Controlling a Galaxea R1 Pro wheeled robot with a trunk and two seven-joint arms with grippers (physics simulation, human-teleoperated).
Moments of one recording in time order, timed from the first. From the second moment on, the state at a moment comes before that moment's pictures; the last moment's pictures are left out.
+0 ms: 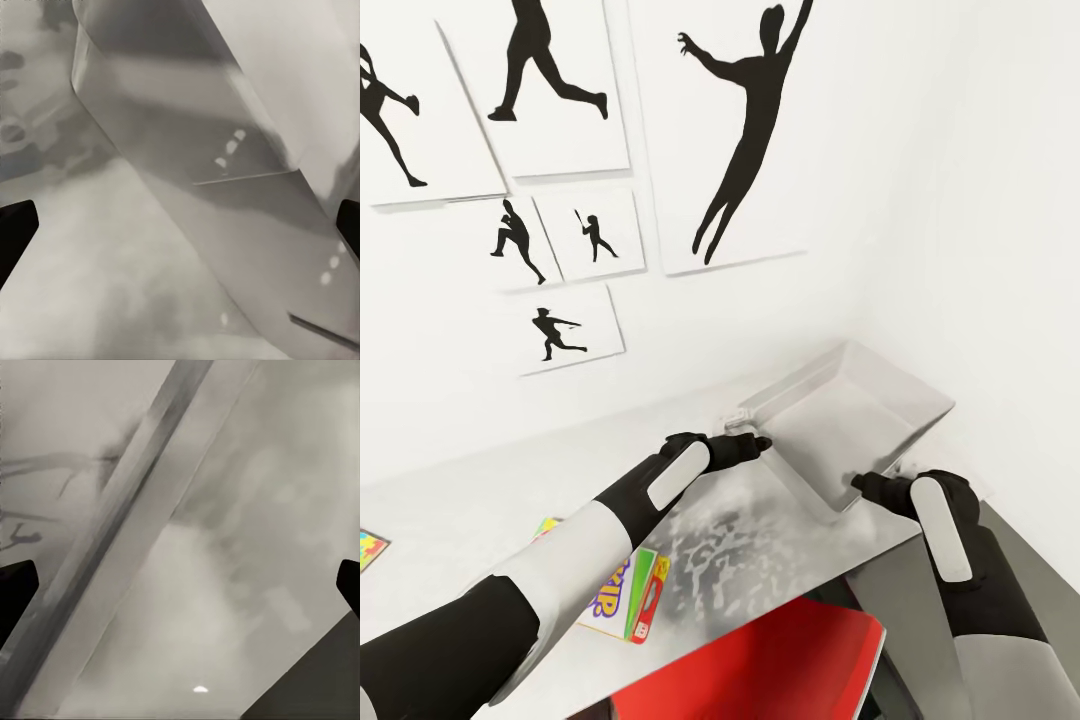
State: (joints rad) left arm -1.02 -0.17 -0.71 -0.69 1.10 0.45 0.23; right arm -0.58 -0.08 -0.12 -1.38 -0.65 1.01 -0.56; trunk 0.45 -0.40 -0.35
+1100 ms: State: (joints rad) left arm -1.02 -0.17 -0.71 -0.67 1.09 0.44 0.23; right arm -0.54 -0.09 -0.12 -1.47 -0.90 1.04 -0.56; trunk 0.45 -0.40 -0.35
